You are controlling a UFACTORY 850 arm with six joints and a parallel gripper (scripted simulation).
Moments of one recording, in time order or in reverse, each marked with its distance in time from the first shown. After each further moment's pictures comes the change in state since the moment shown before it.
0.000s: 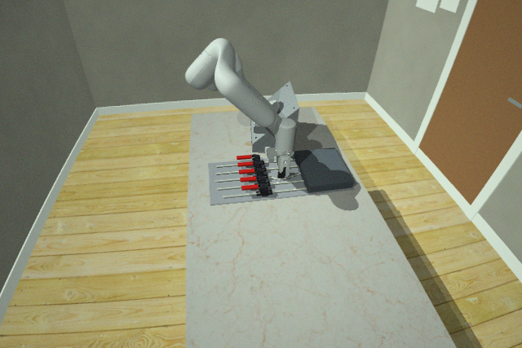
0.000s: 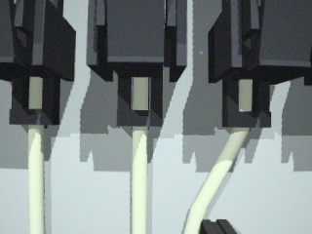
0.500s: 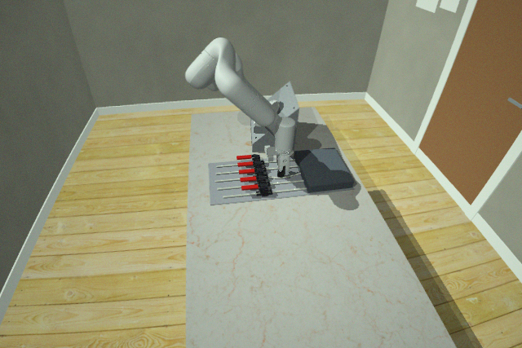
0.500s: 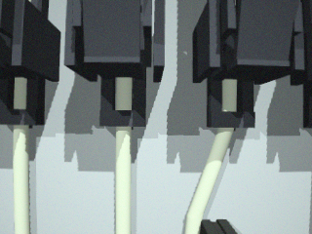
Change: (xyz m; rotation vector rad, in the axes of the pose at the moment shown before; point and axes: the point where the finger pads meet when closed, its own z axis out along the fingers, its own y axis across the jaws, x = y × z) arm 0.000 0.008 0.000 0.000 0.000 0.000
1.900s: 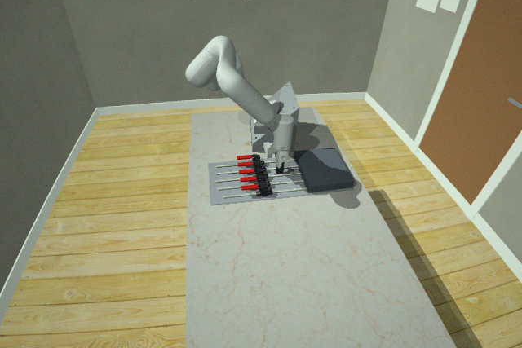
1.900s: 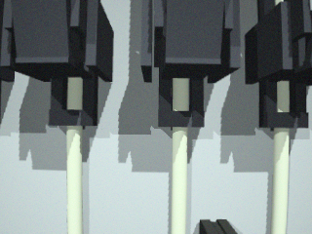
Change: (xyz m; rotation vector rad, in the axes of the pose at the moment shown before) arm 0.000 0.026 0.000 0.001 0.000 0.000
